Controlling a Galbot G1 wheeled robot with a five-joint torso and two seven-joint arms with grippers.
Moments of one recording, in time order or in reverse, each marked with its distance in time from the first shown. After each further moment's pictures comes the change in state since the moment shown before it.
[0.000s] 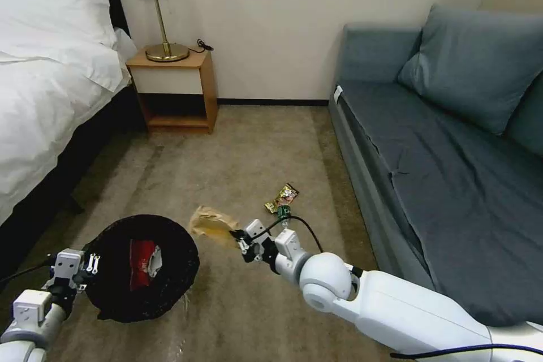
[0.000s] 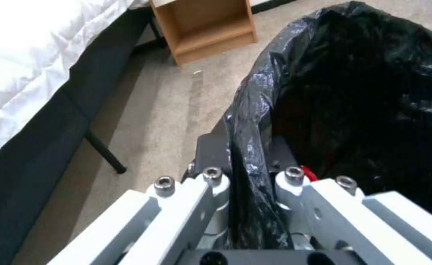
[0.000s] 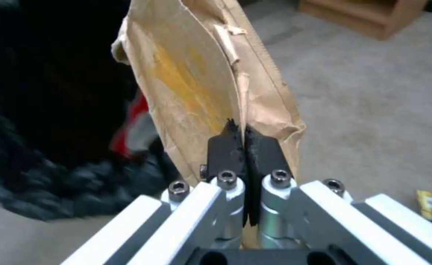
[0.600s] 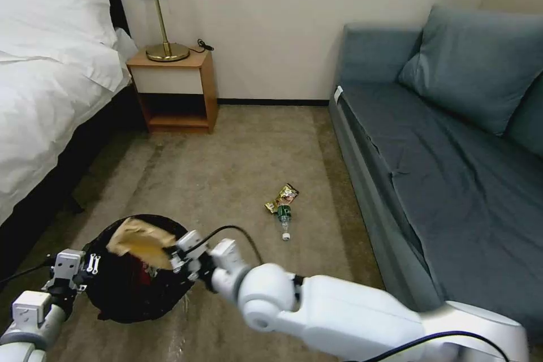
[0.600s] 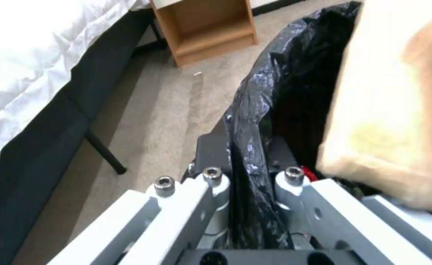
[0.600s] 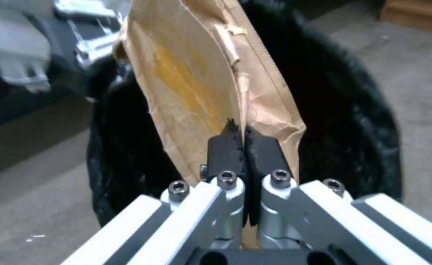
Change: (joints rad) left arm 0.000 -0.010 -0.004 -0.008 0.001 0.000 0.003; right arm 0.050 0.306 -0.167 -0.103 0.044 0.008 0.138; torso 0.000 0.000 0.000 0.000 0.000
